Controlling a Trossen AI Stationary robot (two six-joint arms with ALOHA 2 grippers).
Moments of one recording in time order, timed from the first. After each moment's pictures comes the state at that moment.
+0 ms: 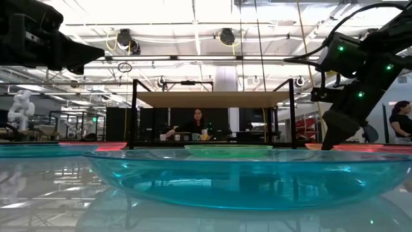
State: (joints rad) left arm -0.04 0.16 0.01 0.18 -0.10 0.13; right arm -0.14 1.11 0.27 -0.31 0.47 0.46
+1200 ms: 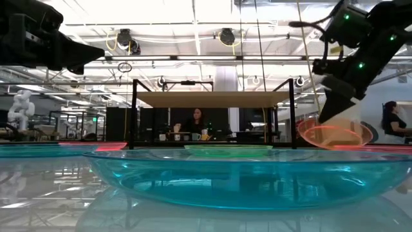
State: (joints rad) left arm -0.04 0.16 0.01 0.18 -0.10 0.13; right arm -0.14 0.86 0.39 -0.53 0.45 0.46
